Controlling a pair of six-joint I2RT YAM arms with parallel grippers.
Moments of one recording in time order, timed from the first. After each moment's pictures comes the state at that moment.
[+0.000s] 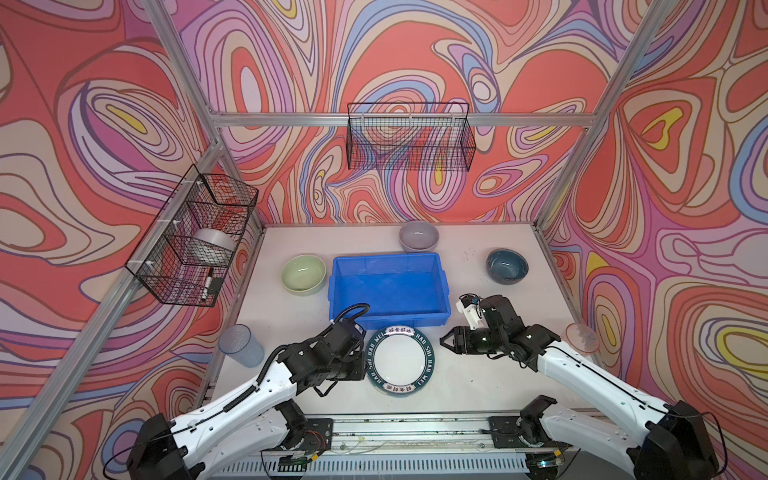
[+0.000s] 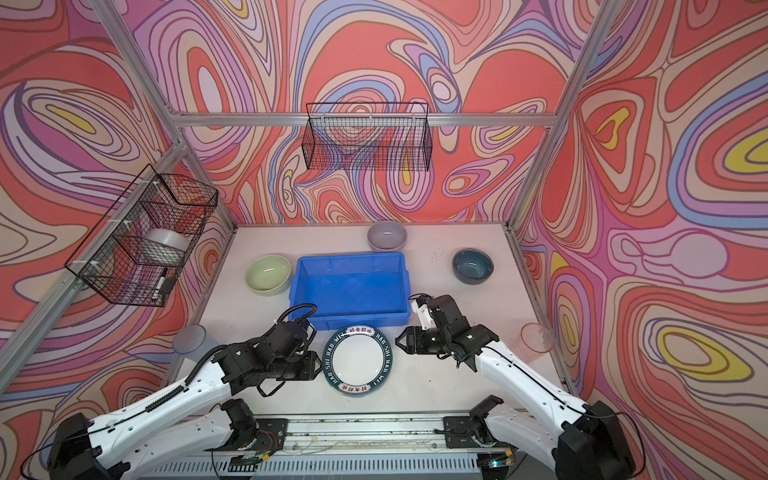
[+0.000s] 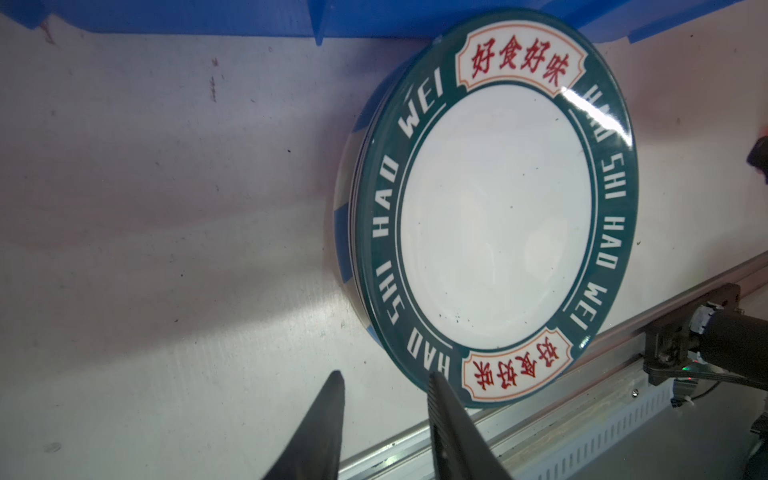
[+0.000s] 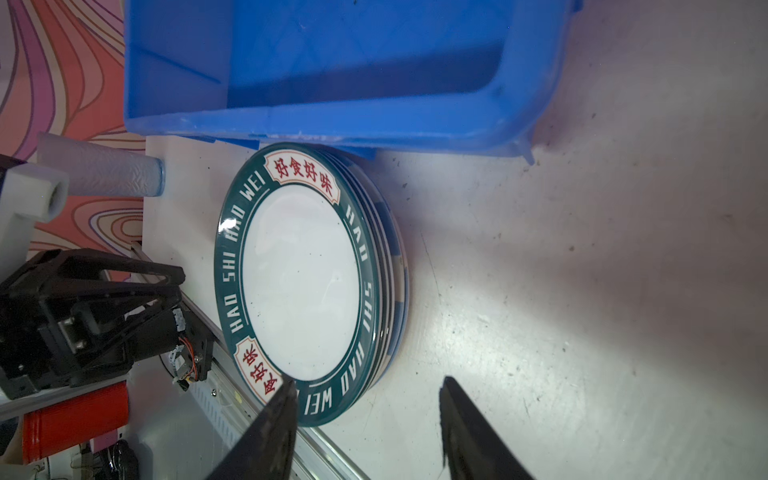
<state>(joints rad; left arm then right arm) -0.81 0.92 0.57 -0.71 0.06 -0.81 0.54 1.04 0.60 -0.47 -0.41 0.57</state>
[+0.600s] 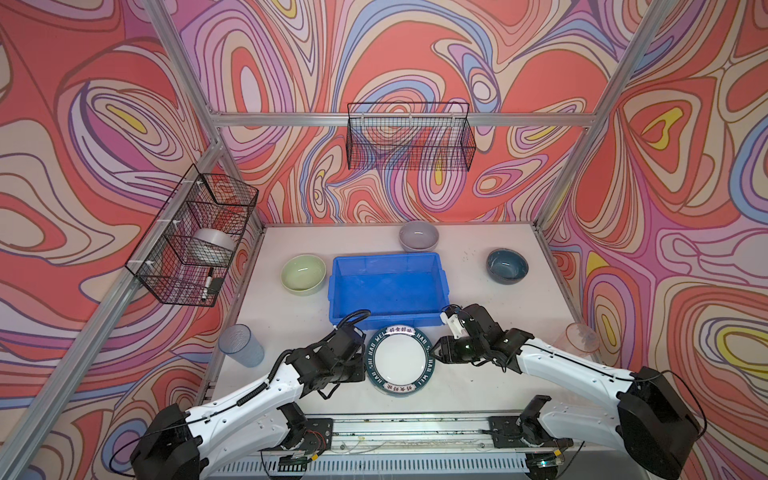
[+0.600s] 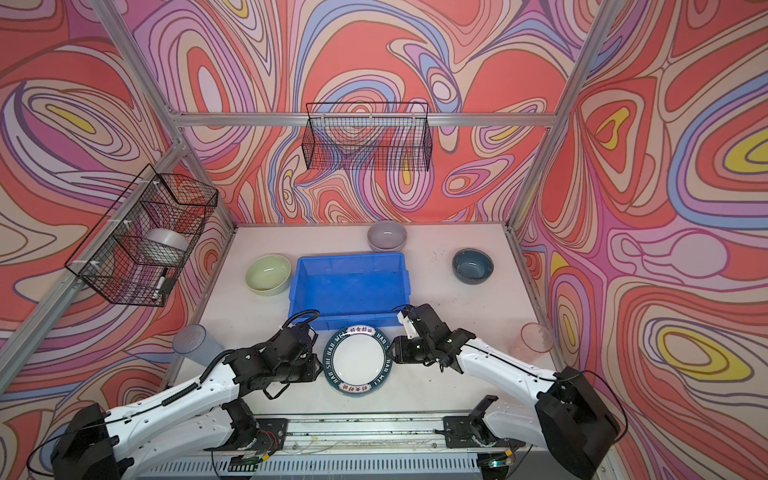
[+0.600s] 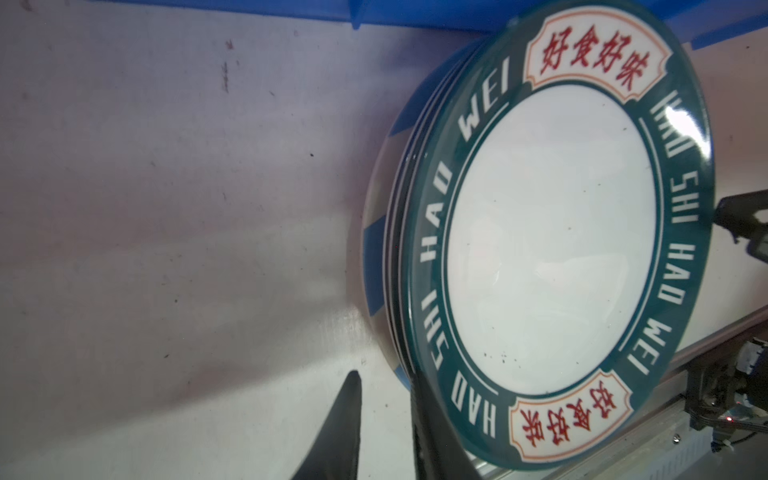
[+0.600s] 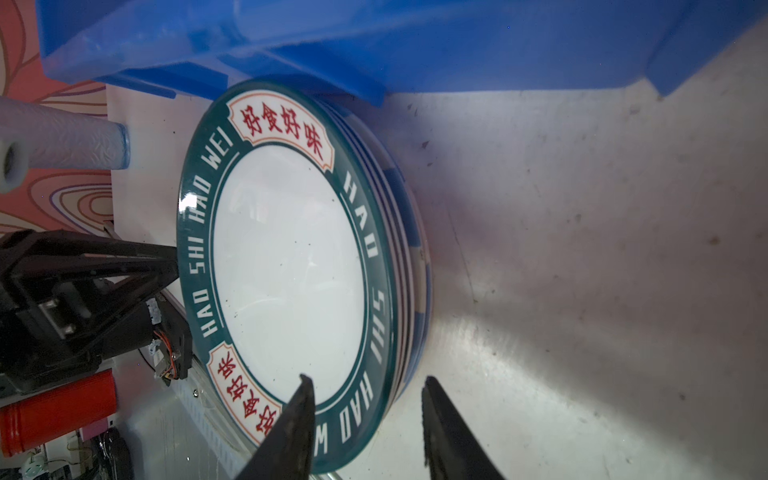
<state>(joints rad) -0.81 0.95 0.48 -0.58 0.03 -0.83 0.66 1.19 0.55 -0.31 -0.37 0.65</state>
